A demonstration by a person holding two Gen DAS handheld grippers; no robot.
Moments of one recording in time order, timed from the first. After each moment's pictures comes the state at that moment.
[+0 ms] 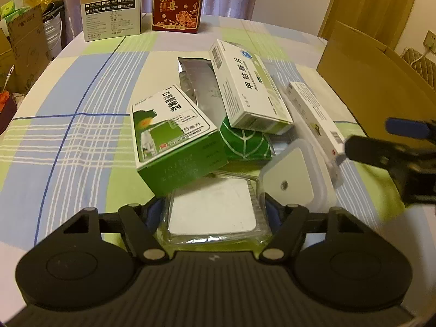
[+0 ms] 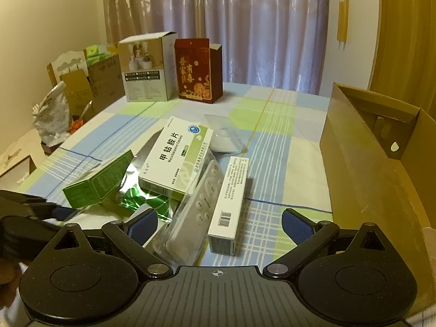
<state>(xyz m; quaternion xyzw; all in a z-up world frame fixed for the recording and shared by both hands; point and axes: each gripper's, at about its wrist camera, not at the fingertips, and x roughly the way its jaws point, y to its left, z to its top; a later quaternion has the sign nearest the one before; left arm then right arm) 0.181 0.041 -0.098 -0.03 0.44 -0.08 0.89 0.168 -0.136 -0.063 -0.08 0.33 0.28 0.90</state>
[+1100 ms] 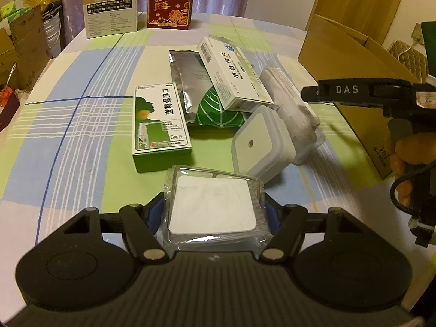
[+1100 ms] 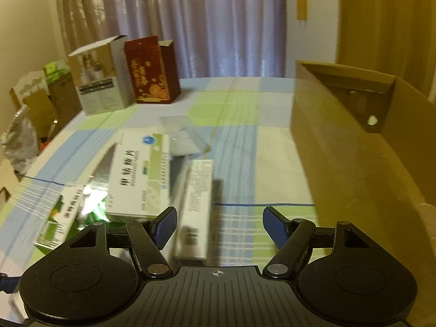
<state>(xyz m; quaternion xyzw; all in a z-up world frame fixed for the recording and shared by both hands) 0.133 0.031 -0.086 -0.03 0.44 -0.09 0.89 0.197 -0.151 -0.069 -0.03 0.36 0.19 0.91</state>
